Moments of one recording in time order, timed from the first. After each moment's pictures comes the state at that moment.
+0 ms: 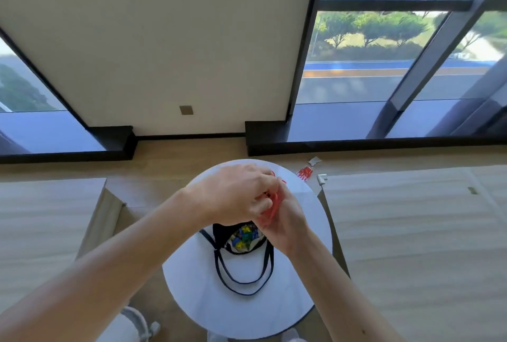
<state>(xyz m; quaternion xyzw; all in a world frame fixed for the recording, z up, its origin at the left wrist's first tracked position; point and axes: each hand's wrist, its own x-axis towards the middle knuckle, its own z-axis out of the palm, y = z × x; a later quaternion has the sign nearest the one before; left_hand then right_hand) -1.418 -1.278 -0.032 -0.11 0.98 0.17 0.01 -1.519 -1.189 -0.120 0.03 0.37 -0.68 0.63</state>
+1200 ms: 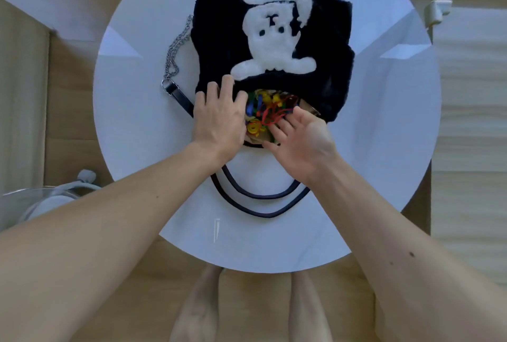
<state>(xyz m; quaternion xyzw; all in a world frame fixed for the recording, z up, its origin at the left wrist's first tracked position) -1.401 -1.350 -0.633 -0.42 0.90 0.03 0.10 -1.526 -1.261 -0.598 0.20 0.48 -0.57 0.64</state>
